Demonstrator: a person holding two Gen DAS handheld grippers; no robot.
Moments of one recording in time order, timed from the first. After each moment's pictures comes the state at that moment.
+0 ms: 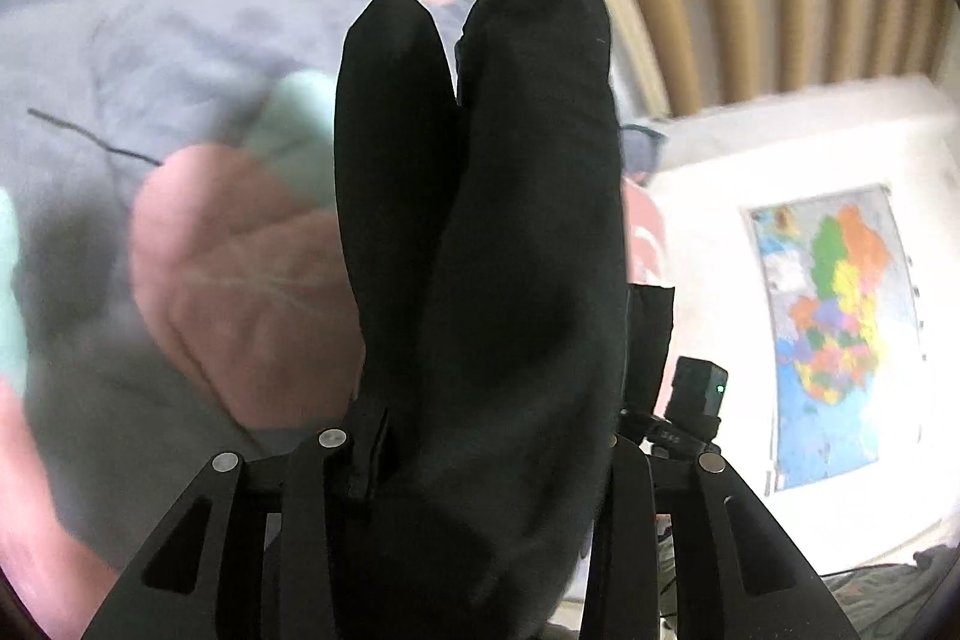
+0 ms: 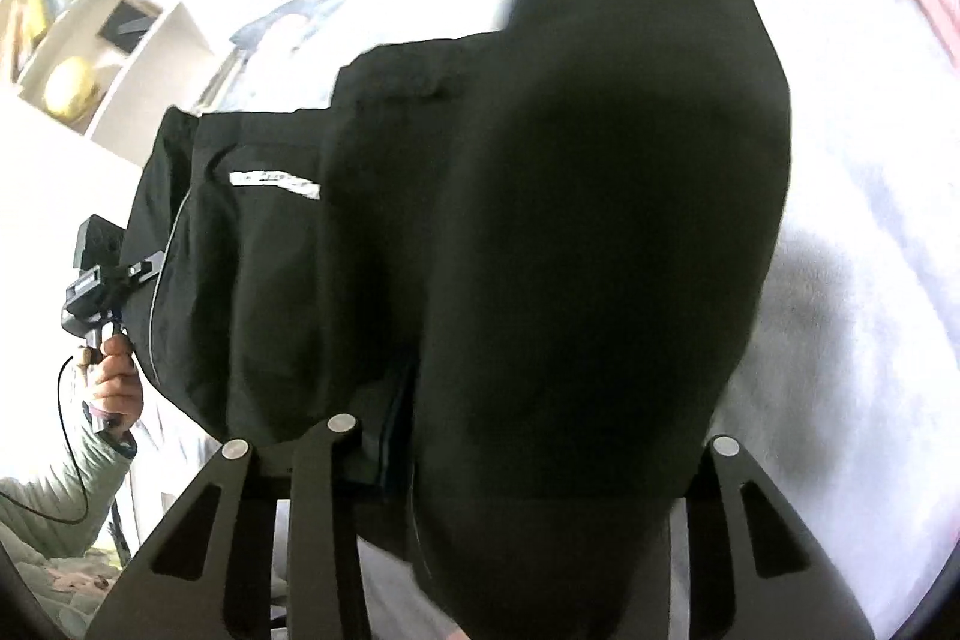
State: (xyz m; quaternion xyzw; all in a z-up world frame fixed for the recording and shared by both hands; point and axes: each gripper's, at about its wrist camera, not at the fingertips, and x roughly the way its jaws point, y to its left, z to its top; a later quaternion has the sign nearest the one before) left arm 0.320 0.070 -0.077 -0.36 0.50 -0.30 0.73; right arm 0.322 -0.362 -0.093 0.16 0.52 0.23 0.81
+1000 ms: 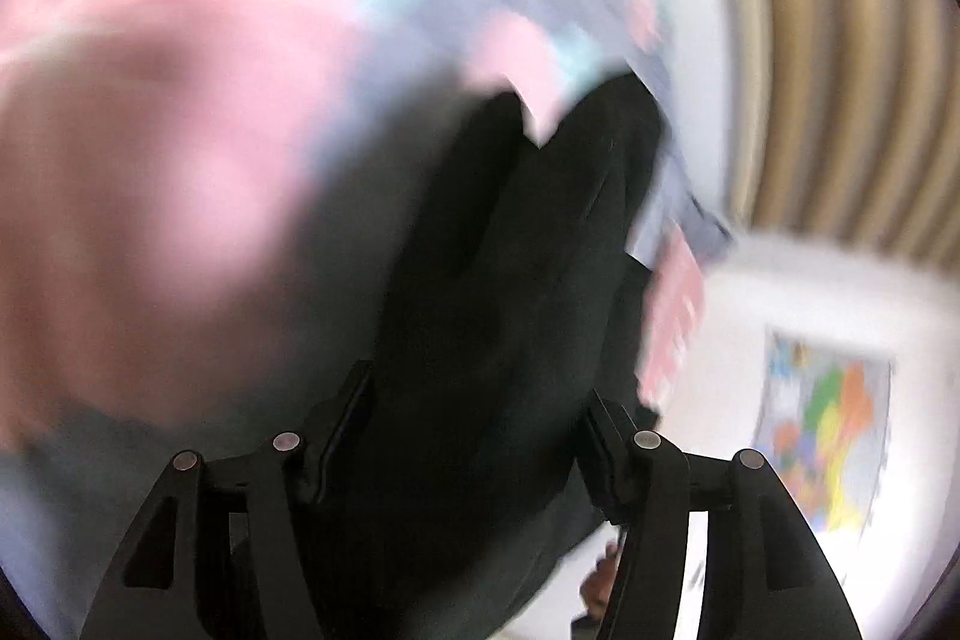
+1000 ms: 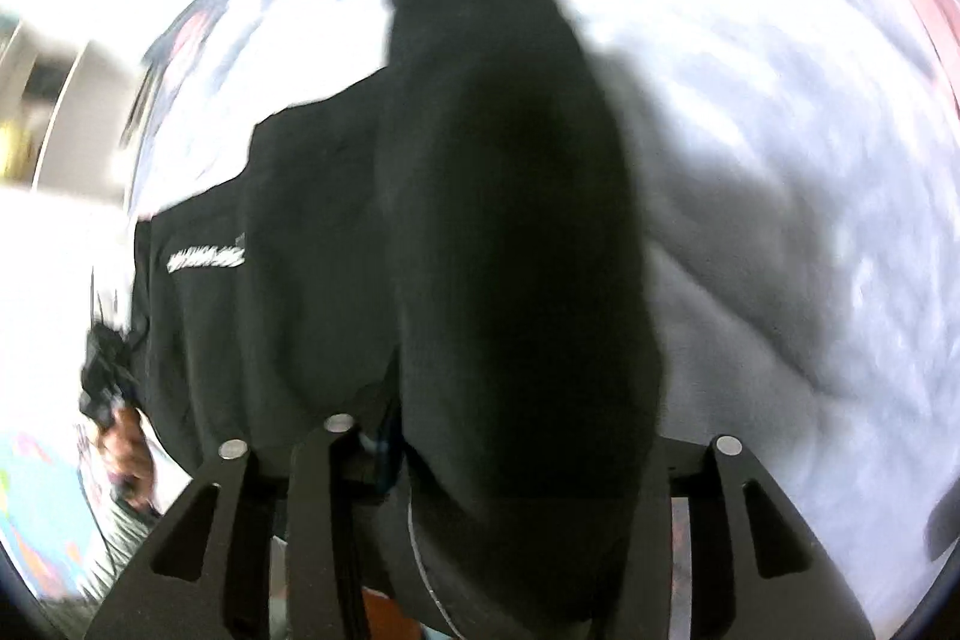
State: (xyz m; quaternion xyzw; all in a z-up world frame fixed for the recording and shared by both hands) left arm 0.225 0.169 -0.207 -0.53 0.55 -0.12 0.63; right arm 0.205 -0.419 -0.165 0.26 0.61 0.10 0.74
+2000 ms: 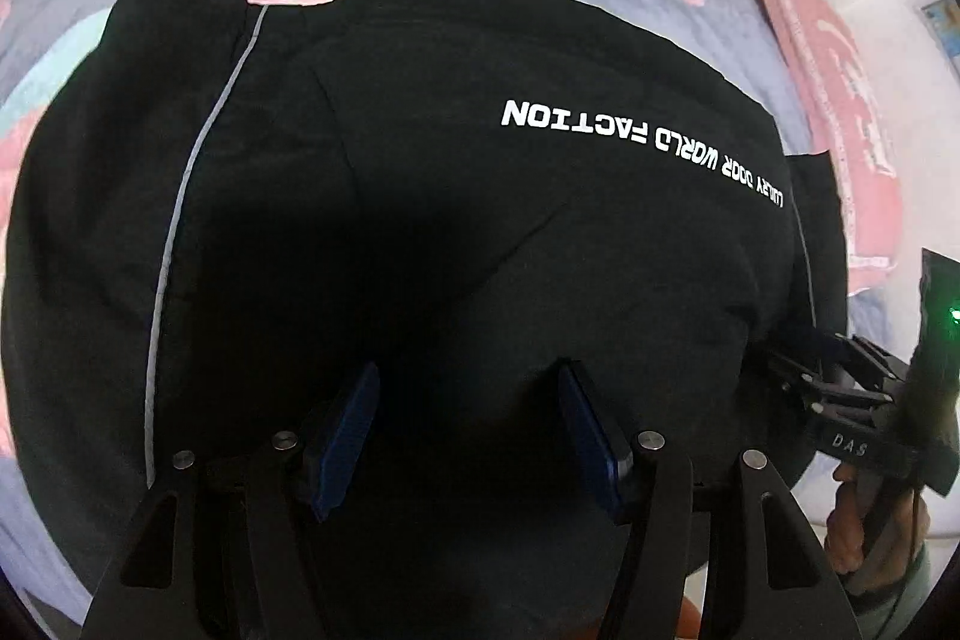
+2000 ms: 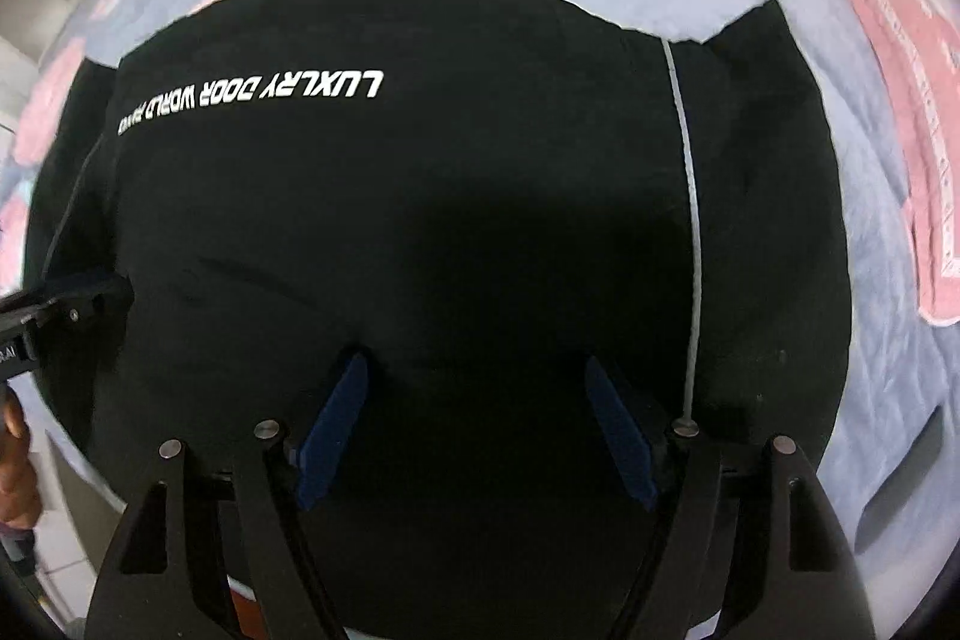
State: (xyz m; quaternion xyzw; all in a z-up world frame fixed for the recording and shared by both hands) left arm 0.199 0.004 -0.144 -0.08 0.64 -0.13 0.75; right arm 0.186 -0.250 -0.156 0.00 0.62 0.05 0.78
